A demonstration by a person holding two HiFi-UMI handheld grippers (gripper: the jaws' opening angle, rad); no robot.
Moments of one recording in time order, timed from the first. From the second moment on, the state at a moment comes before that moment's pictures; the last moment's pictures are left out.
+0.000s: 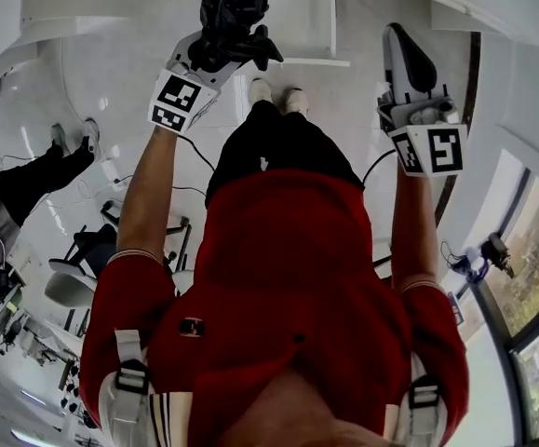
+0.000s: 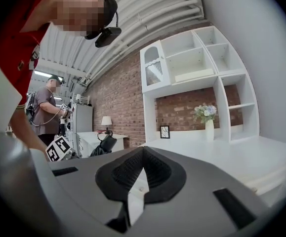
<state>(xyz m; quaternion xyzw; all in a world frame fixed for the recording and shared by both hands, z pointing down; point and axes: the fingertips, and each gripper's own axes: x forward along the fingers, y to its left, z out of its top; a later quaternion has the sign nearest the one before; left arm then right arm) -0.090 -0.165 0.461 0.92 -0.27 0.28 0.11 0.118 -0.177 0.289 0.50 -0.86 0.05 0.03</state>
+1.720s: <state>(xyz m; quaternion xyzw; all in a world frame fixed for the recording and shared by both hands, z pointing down) -0.083 -0.223 0.818 0.73 -0.20 0.57 0.32 0.130 -0.185 0.448 0.54 -0.82 0.14 0.13</state>
